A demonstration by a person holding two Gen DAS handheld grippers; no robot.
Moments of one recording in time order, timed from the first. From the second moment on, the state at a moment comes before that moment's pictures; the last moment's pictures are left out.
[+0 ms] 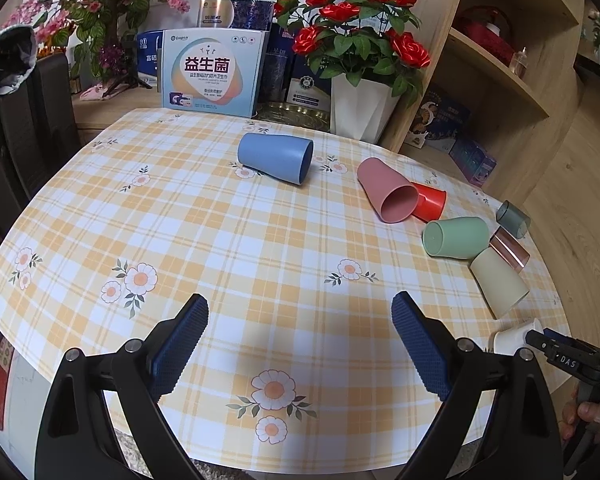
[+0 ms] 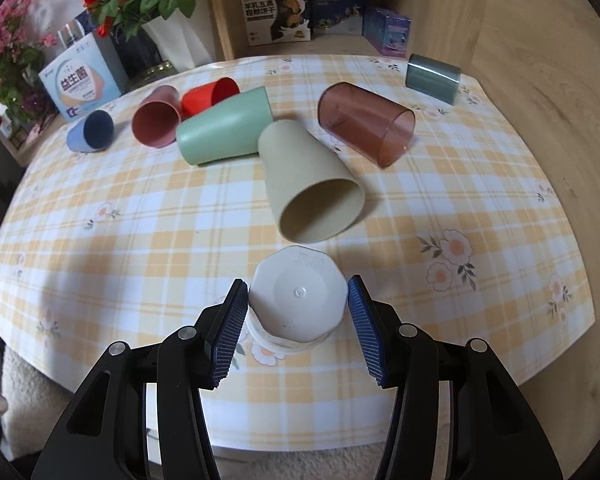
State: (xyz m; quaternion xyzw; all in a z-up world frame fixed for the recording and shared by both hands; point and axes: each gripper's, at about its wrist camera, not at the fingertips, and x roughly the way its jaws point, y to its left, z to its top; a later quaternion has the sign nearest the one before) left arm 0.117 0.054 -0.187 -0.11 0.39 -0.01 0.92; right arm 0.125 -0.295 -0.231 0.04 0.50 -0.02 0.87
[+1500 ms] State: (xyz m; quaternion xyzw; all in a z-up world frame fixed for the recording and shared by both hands) left arm 0.091 0.029 -0.099 -0.03 0.31 -0.01 0.95; right arm 0.096 -0.286 -0.156 0.09 0.41 0.01 0.91
